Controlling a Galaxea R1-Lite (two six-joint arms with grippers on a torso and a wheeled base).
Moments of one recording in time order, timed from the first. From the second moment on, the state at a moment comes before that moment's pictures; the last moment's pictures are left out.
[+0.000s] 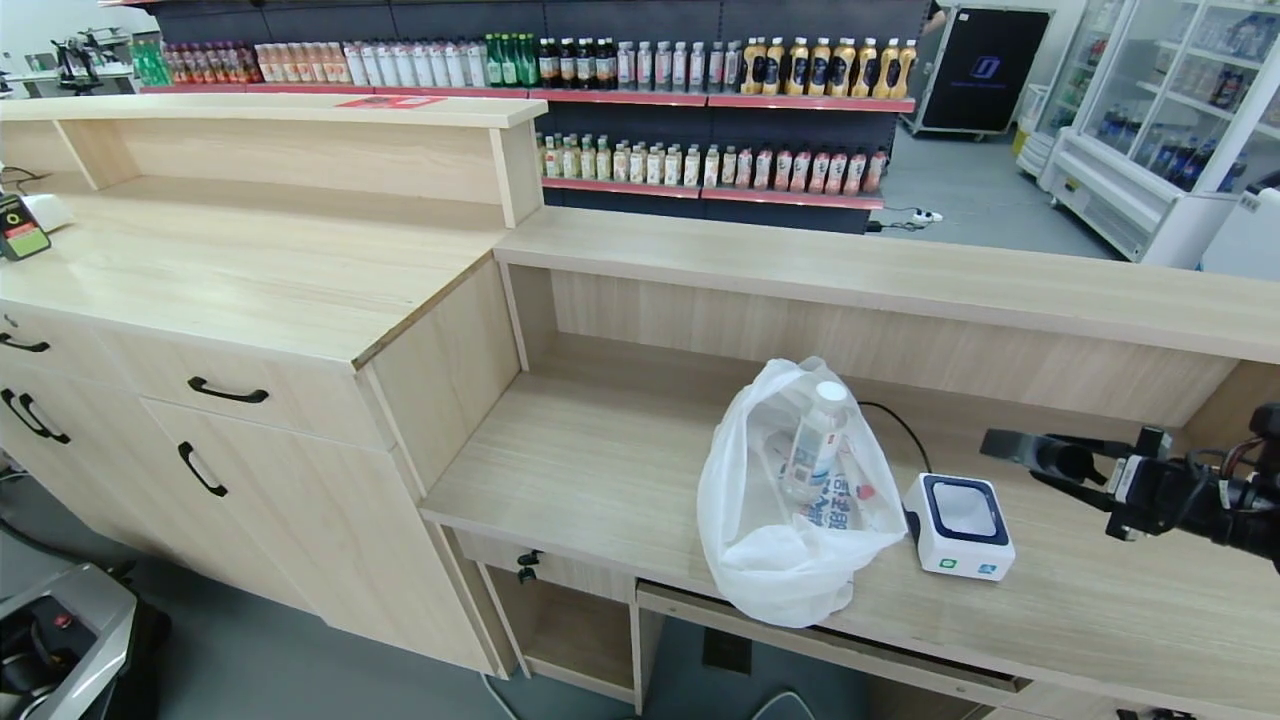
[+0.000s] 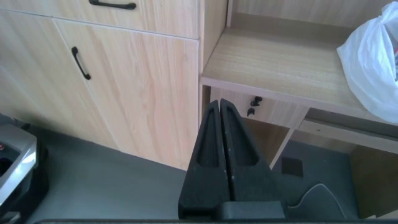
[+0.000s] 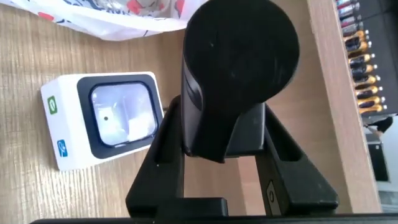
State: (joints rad) left arm 0.00 0.00 0.00 0.00 0.01 0.00; right arm -0.46 2.06 -0.72 -0.93 0.98 -1.47
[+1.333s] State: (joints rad) left arm 0.00 0.00 0.00 0.00 0.01 0.00; right arm -0.39 2.23 -0.80 -0.96 0.97 -1.53
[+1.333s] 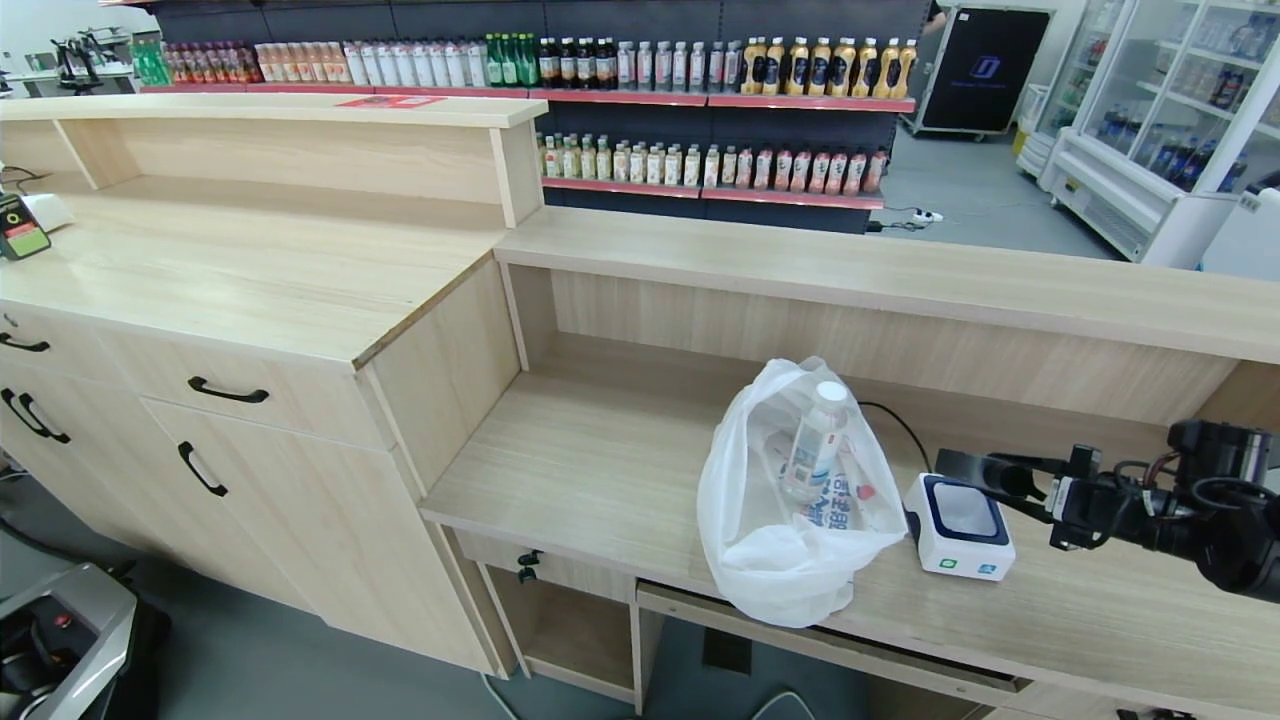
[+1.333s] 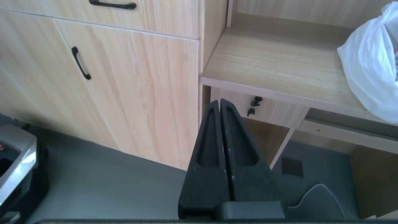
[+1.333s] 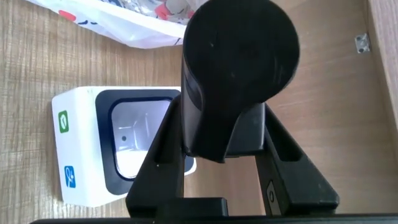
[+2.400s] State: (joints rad) left arm 0.00 0.00 0.00 0.00 0.01 0.00; right arm -0.35 2.30 -0.87 -0.97 0.97 -1.52
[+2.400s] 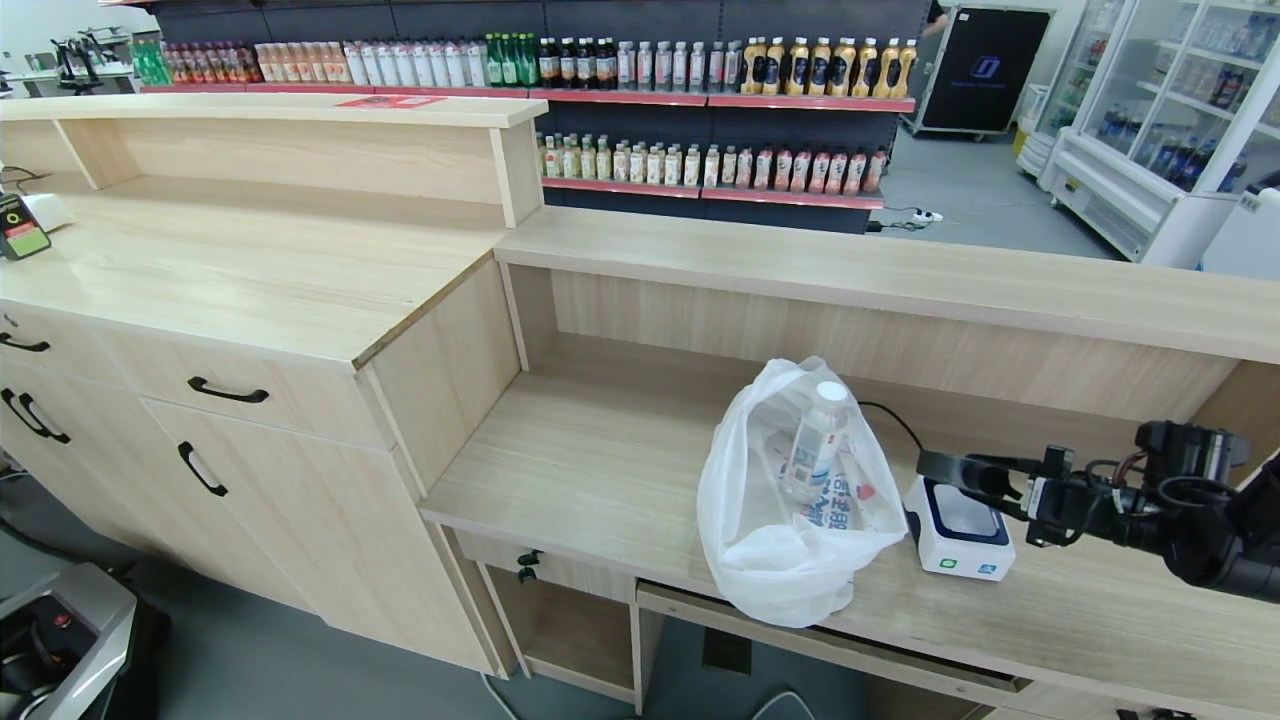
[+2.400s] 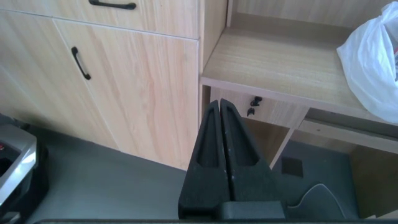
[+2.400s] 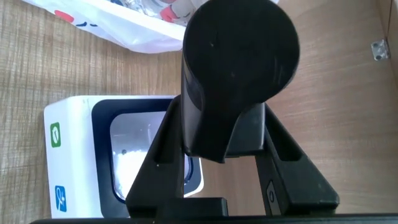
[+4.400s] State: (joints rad) left arm 0.00 0.00 0.00 0.00 0.01 0.00; right arm -0.24 1.64 -0.72 -0.68 -0.02 -0.21
